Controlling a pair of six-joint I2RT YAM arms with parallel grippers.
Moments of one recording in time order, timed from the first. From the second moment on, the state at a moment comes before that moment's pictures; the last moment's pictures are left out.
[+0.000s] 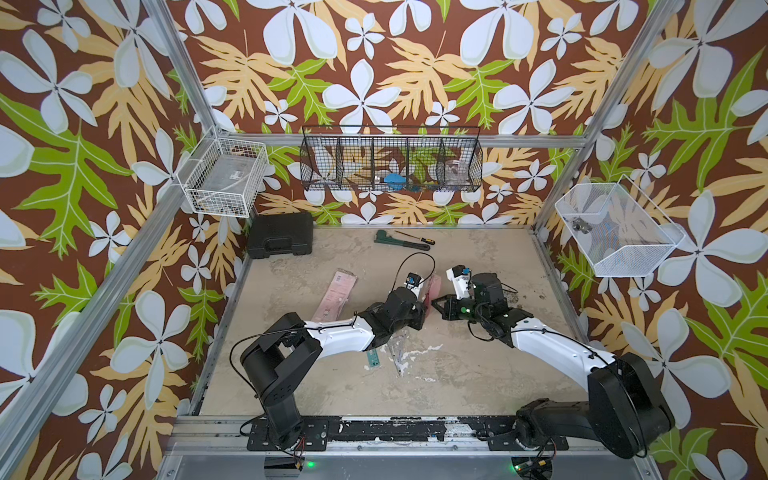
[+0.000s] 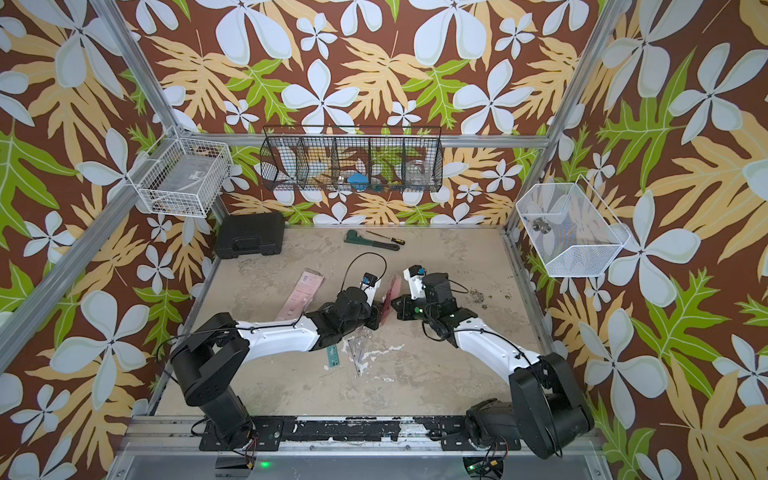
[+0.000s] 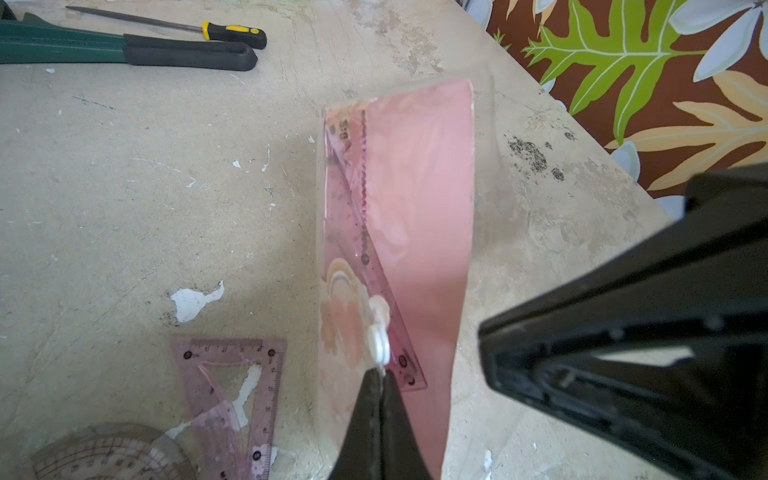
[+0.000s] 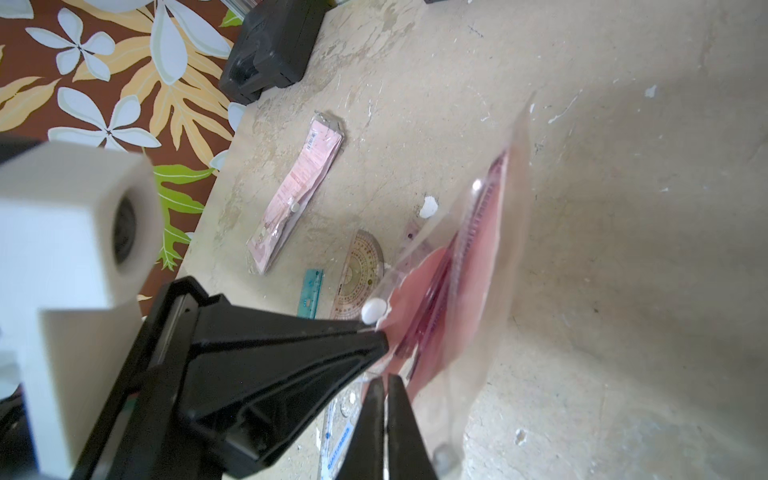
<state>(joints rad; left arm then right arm) -0.87 1.73 0.94 0.24 -0.11 -0.39 0.40 1.37 0.72 0.02 -0.43 0.45</state>
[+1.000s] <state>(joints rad) -0.88 1.70 0.92 0.27 -0.10 -0.38 0.41 1.52 0.73 0.13 -0.43 0.50</state>
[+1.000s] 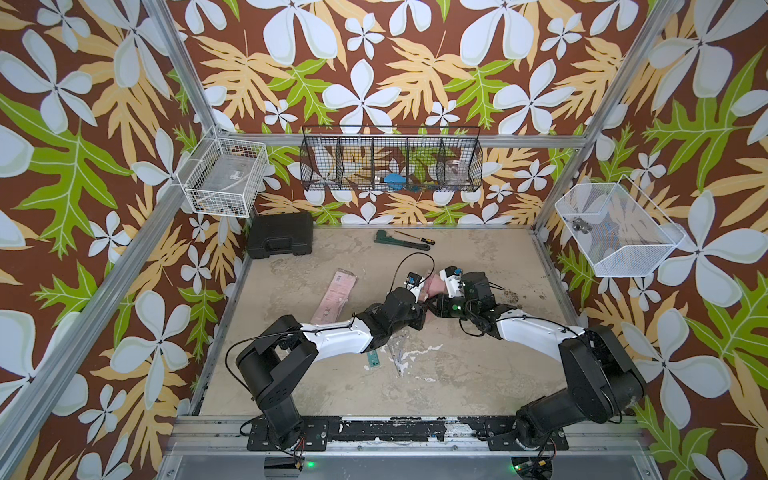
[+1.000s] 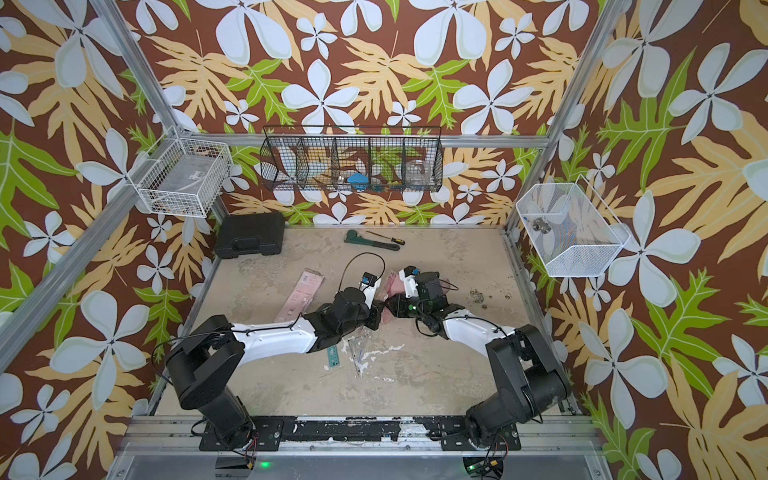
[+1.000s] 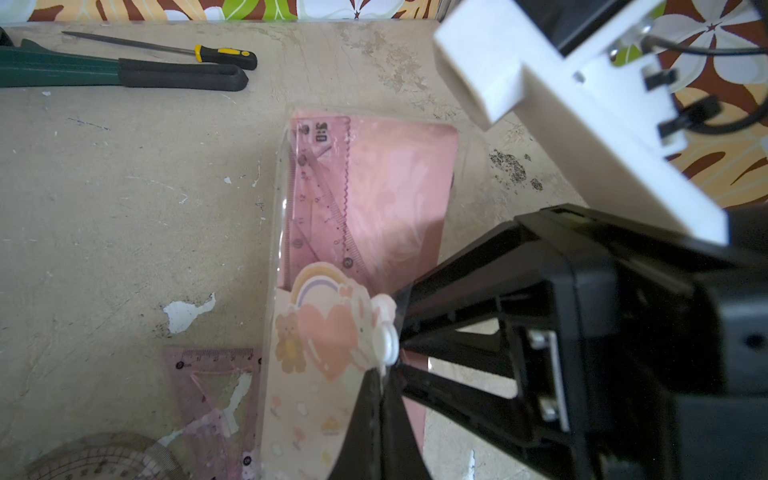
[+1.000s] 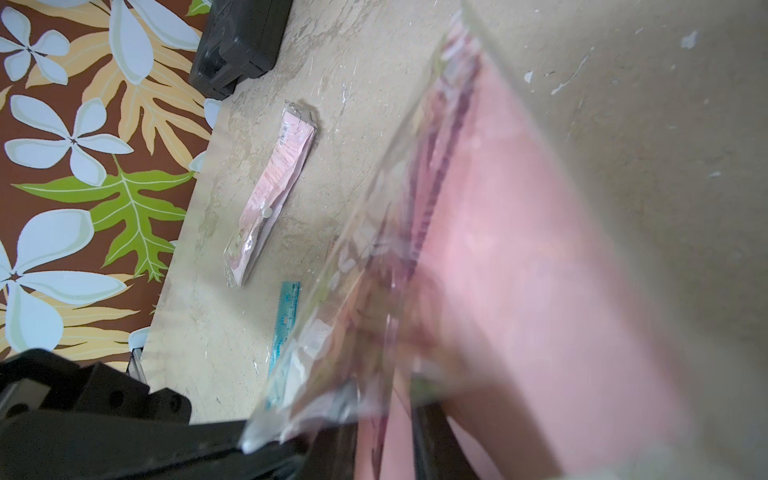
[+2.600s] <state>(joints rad) -0.88 1.75 0.96 0.23 -0.17 -0.39 0.36 1.24 0.68 -0.16 -0.46 0.40</state>
